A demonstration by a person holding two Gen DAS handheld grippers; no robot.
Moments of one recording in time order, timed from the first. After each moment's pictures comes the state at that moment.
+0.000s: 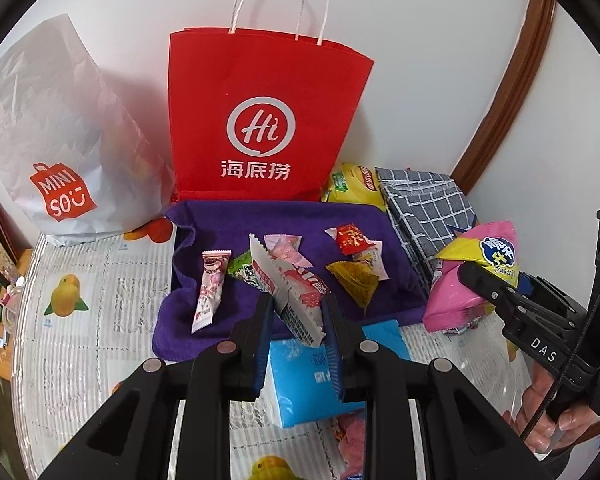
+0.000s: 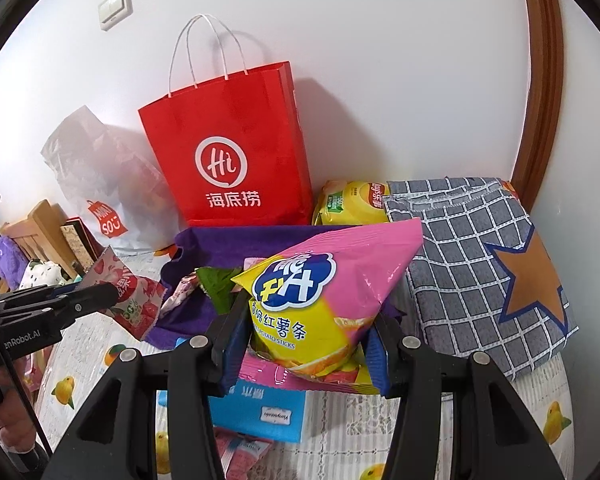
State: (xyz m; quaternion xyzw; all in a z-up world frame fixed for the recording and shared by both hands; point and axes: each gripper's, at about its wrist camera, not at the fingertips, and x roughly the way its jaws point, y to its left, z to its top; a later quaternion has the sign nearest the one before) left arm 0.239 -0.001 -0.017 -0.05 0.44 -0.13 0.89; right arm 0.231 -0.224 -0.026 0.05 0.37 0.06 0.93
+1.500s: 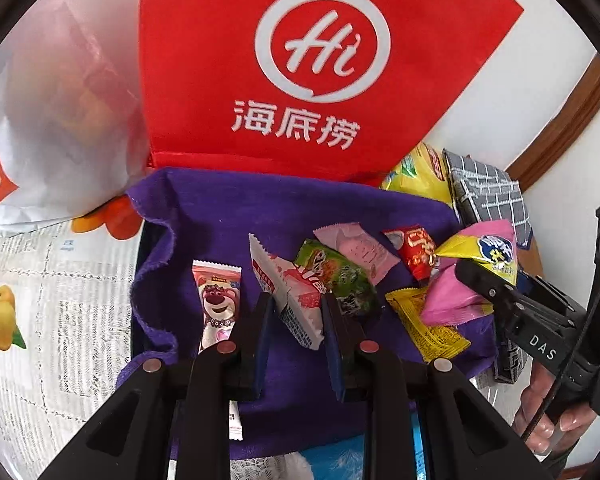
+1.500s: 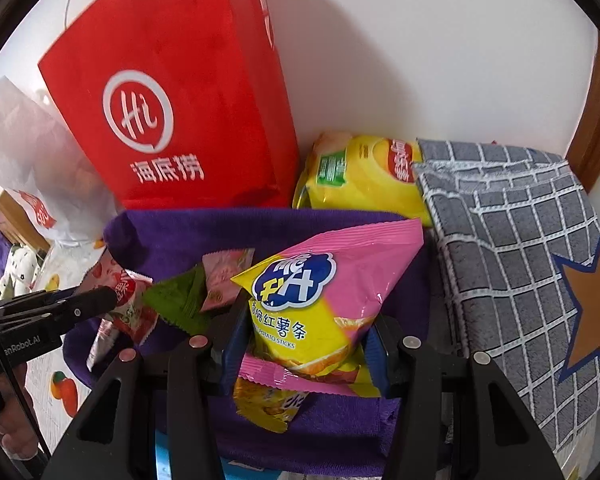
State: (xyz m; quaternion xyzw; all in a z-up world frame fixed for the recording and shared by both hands) left arm 0.361 0.006 -0.117 -0.08 0.52 -0.12 0.84; right arm 0.371 -0.215 -0.112 0.04 0.45 0.07 0.89
